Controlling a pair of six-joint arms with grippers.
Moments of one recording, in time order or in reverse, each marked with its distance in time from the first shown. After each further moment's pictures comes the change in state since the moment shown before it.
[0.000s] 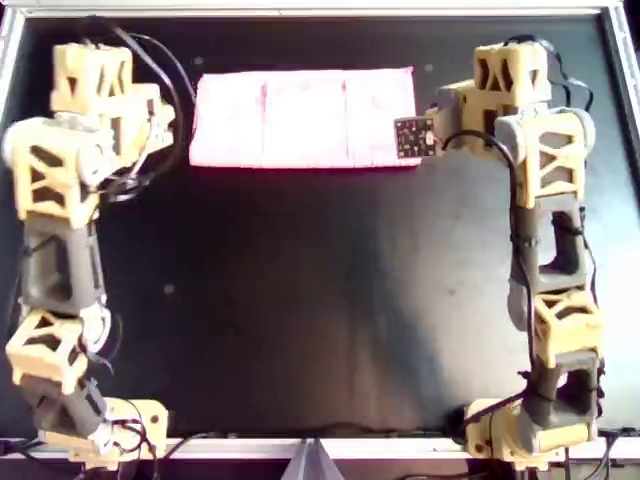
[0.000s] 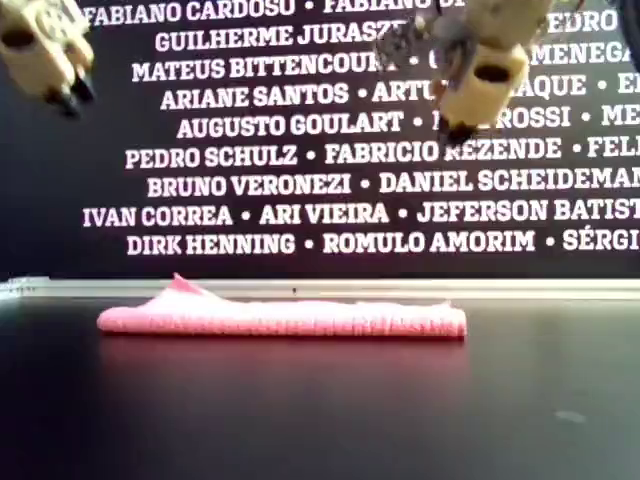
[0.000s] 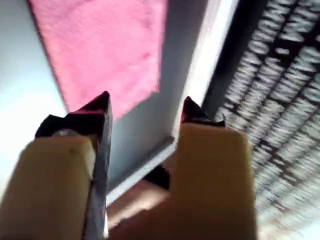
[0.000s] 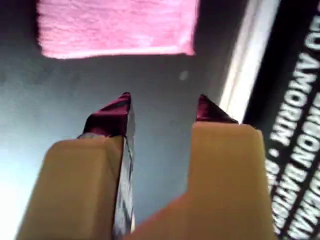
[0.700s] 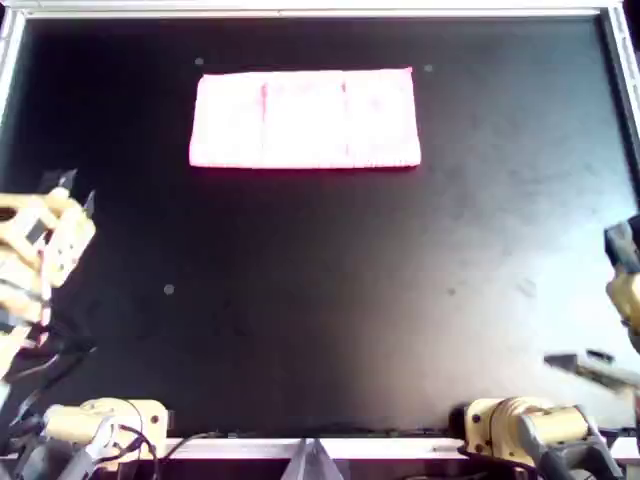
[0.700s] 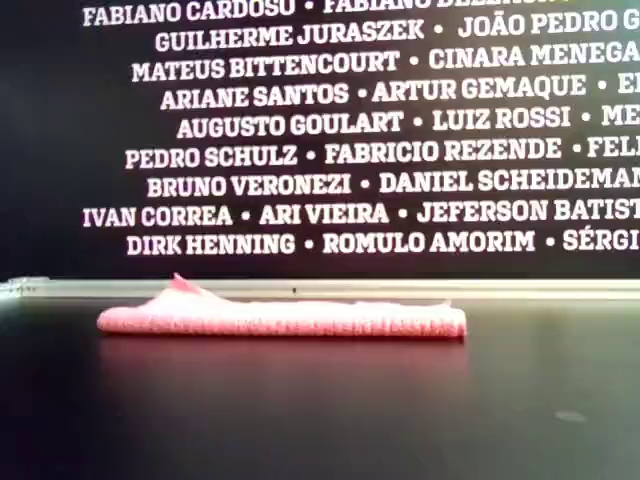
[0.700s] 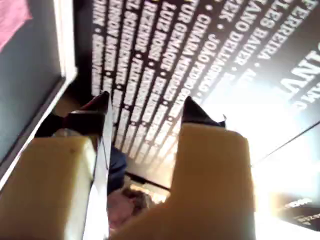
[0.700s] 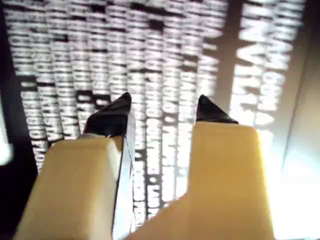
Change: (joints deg) left arm 0.0 71.7 73.4 -27.0 0.0 -3.3; right arm -1.0 79.0 57.4 -8.1 0.8 -0.6
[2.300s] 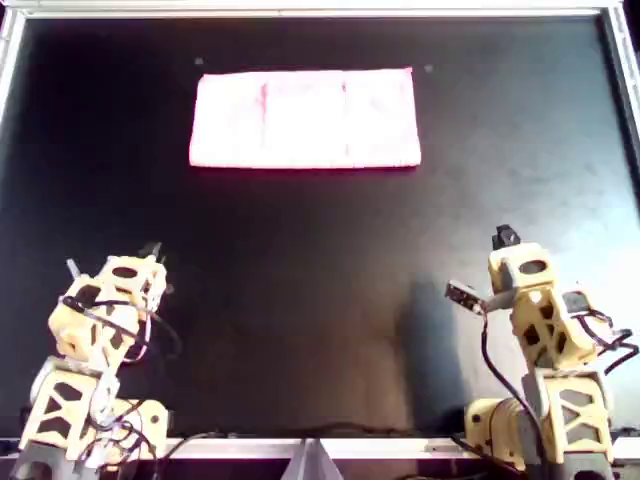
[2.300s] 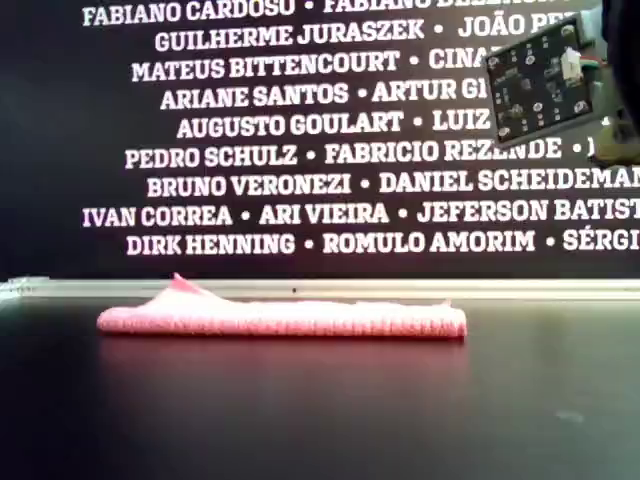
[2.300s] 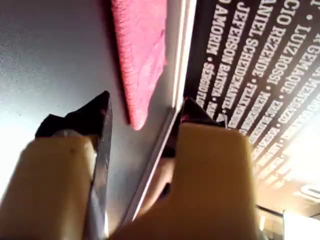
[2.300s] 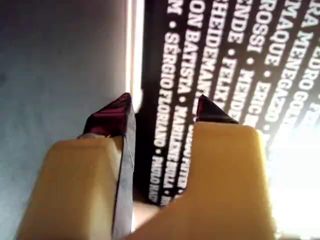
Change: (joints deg) left arm 0.0 34.6 82.4 -45.5 -0.2 12.1; right arm -8.3 47.8 112.2 -64.2 5.4 -4.4
